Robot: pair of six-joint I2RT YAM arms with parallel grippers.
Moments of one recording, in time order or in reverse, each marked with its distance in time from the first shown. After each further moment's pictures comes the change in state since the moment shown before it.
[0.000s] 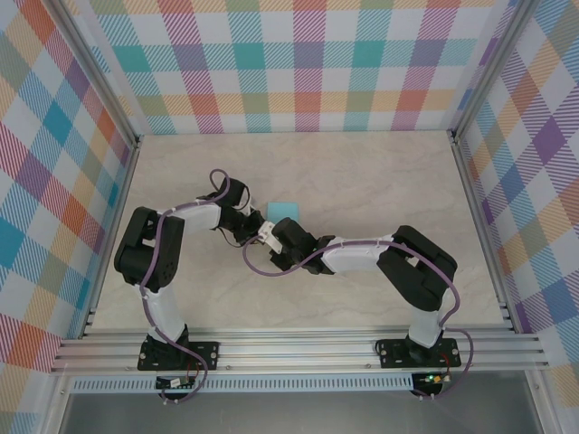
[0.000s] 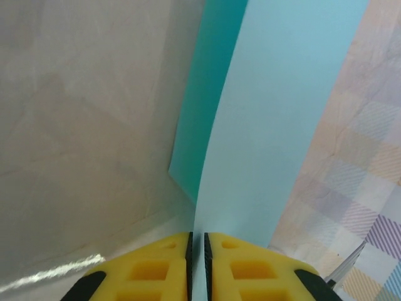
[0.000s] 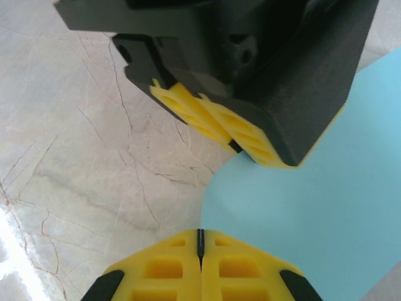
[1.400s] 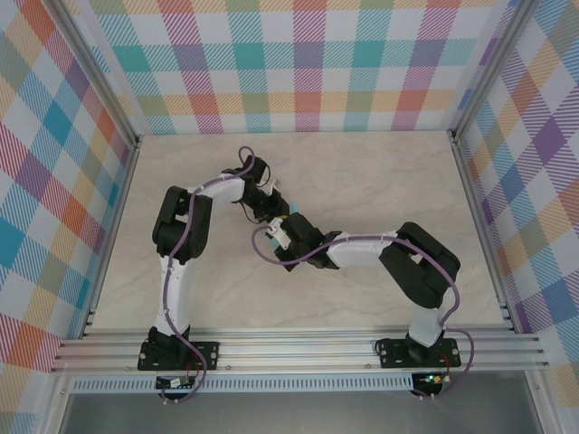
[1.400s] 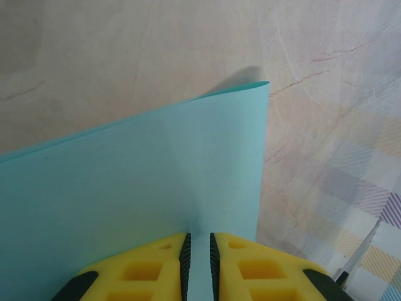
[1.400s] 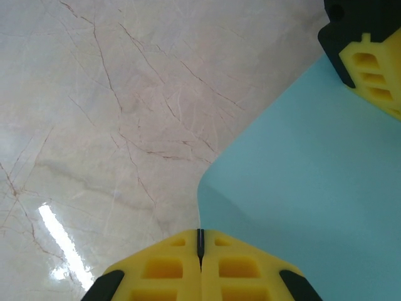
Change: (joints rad) left arm -0.040 0.381 0.529 -0.217 0.063 0.197; right arm -0.073 -0.003 -0.018 -0.026 -0.147 0.127
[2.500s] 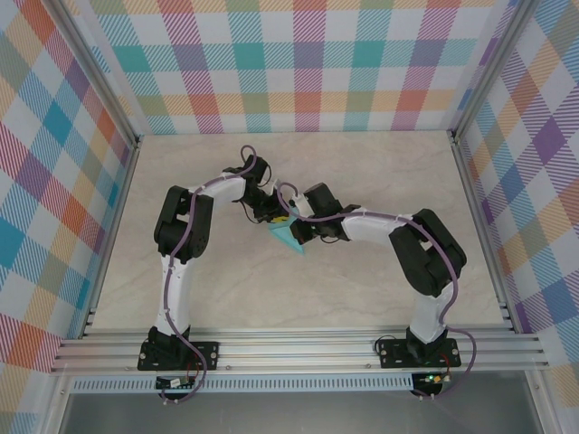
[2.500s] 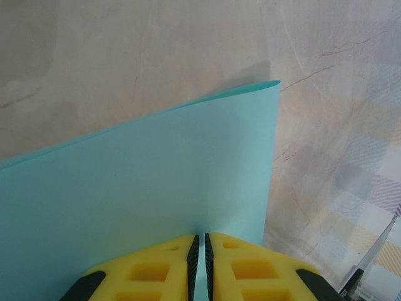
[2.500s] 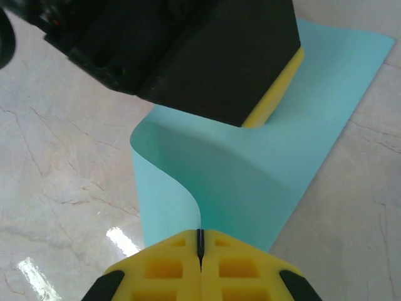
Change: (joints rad) left arm -0.003 0.018 0.028 -0.037 -0.018 0.043; right arm -0.226 0.034 0.120 -0.140 -0.203 0.166
